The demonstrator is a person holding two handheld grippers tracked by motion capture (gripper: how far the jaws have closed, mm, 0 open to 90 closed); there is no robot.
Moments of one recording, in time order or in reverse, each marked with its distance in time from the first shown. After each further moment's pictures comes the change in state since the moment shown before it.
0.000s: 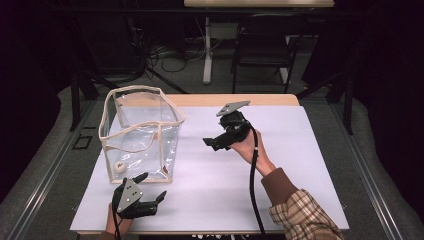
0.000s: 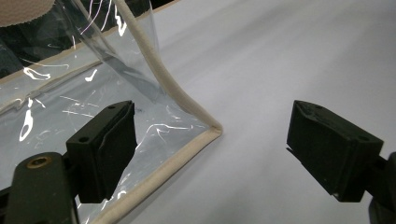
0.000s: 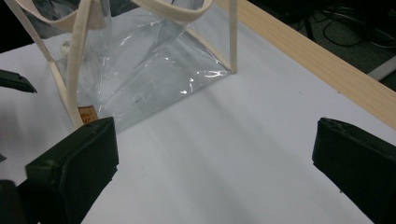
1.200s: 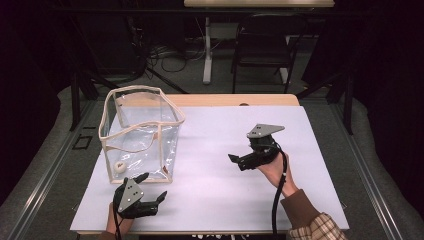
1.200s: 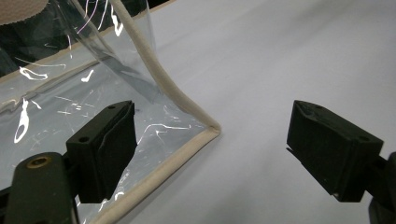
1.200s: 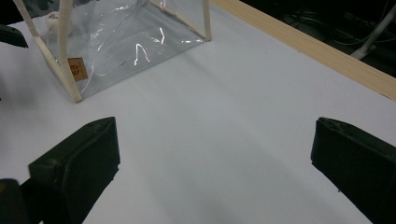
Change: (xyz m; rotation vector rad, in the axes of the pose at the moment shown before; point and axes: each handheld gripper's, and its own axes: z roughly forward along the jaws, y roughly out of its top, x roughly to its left) left arm -0.001 0.000 0.002 0.003 -0.007 0.003; right arm 0.001 -0.075 -0.055 -0.067 -0.089 0.026
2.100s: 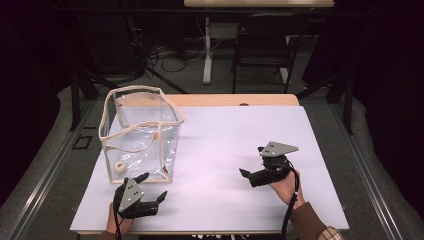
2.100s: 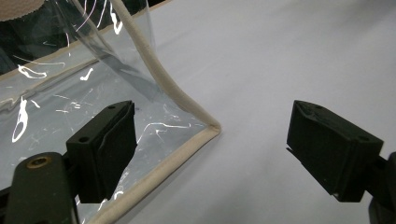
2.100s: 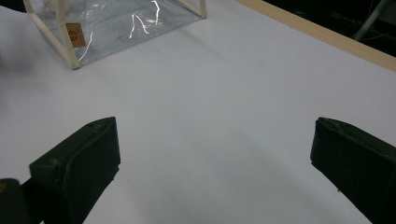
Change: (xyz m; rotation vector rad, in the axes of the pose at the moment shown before) left arm 0.000 0.000 0.001 0.005 0.002 0.000; right arm 0.006 -0.051 -0.021 -0.024 -0.029 0.000
